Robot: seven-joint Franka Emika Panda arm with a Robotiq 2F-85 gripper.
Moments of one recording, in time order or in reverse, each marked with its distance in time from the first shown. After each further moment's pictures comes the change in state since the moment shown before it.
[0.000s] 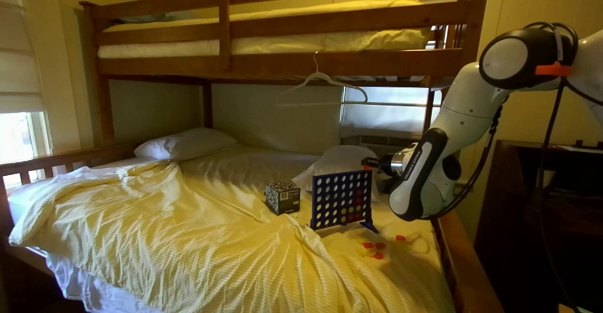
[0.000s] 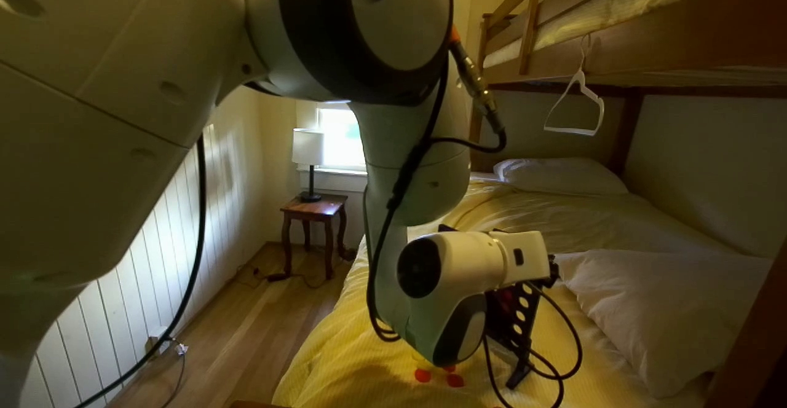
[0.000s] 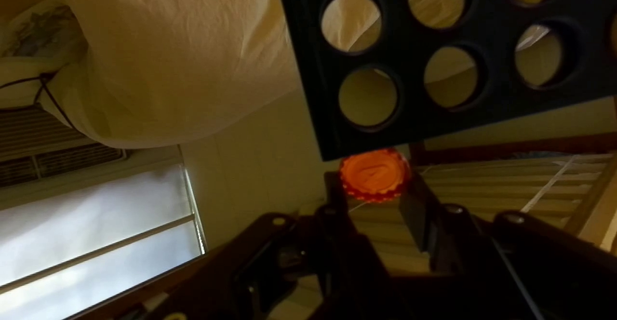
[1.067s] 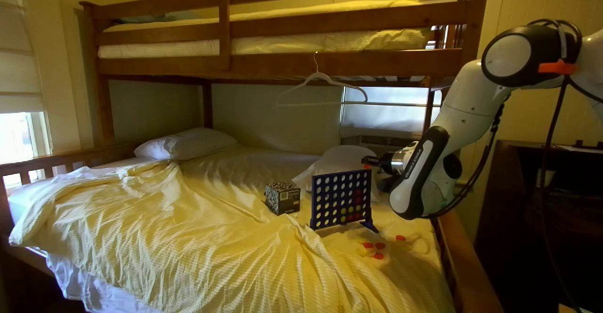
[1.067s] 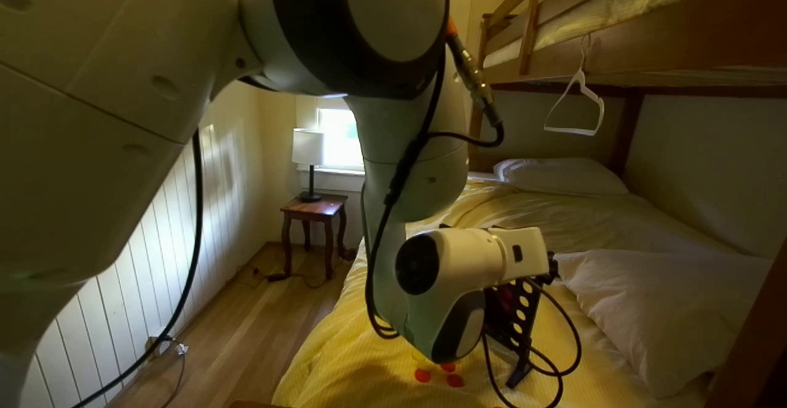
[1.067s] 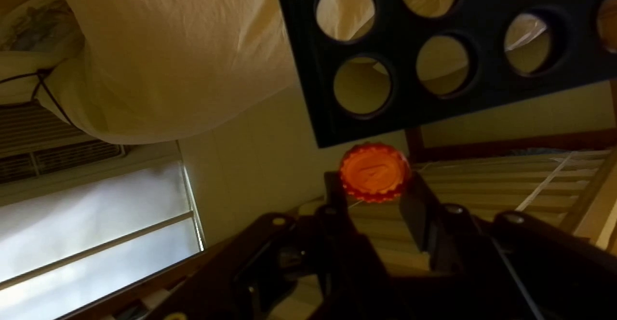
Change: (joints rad) arm 0.003 -0.017 0.000 -0.012 0.002 0.000 0.000
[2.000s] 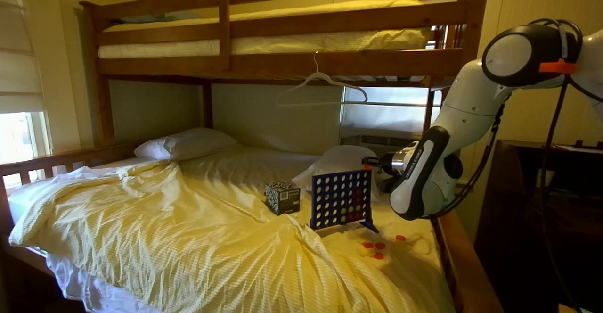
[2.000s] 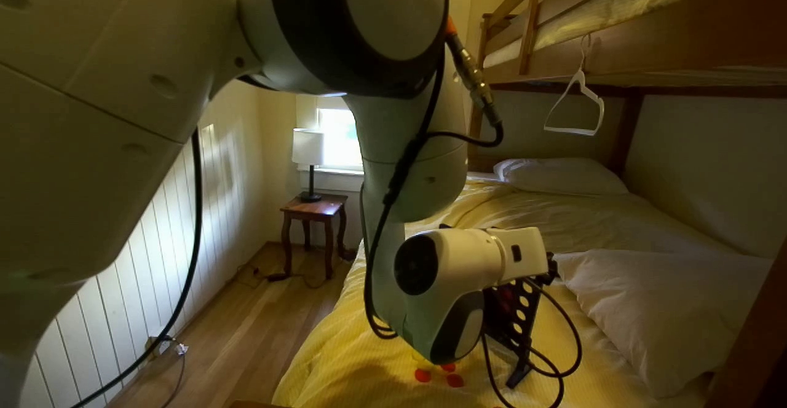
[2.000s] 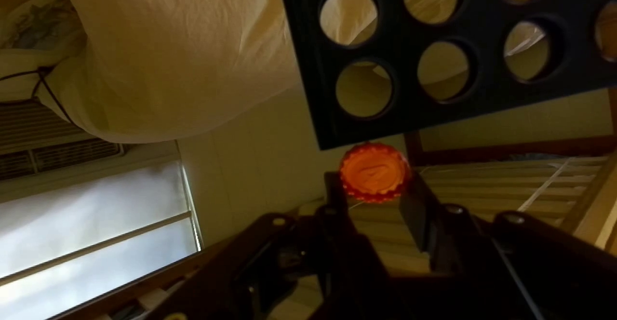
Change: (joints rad) arm 0.000 -0.004 0.000 -0.008 0.000 0.000 -0.016
